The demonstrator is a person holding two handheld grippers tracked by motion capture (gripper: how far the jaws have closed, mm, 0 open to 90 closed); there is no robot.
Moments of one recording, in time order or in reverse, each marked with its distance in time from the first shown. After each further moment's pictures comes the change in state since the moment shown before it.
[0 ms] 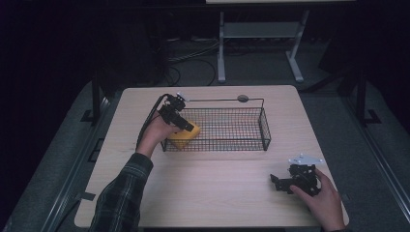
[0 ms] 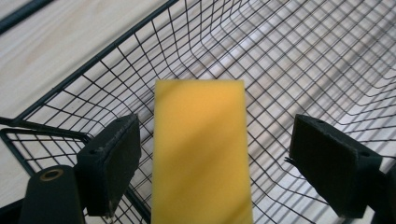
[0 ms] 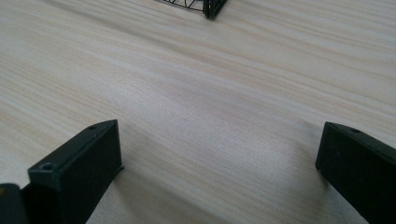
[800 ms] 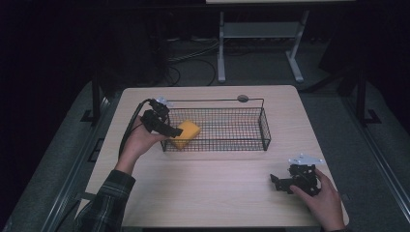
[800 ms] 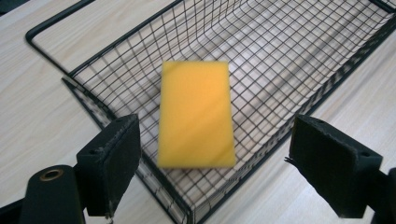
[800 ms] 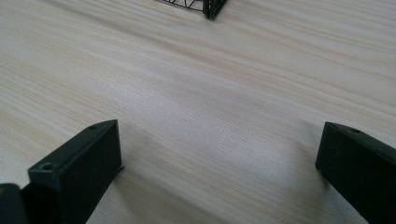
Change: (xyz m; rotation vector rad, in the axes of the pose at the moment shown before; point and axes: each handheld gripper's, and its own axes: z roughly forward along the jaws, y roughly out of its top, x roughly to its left) left arm -0.008 -0.047 -0.056 -0.127 0.023 0.007; right arm 0.000 0.000 0.000 0.000 0.000 -0.001
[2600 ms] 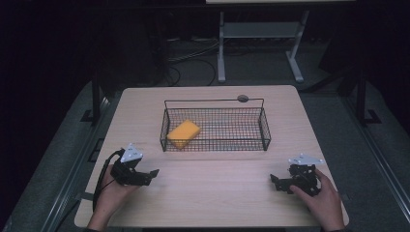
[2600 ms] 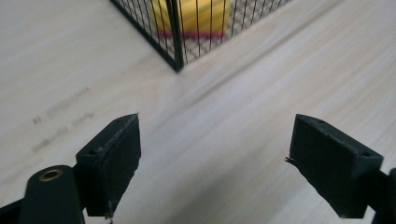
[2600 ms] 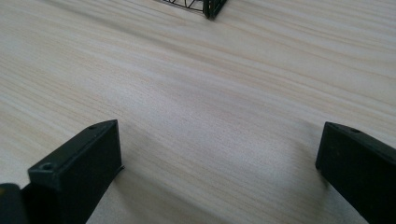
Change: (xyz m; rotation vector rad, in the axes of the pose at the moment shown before) left arm -0.026 -0.160 -0.017 -0.127 0.067 -0.026; right arm 0.000 0.000 0.000 0.000 0.000 0.001
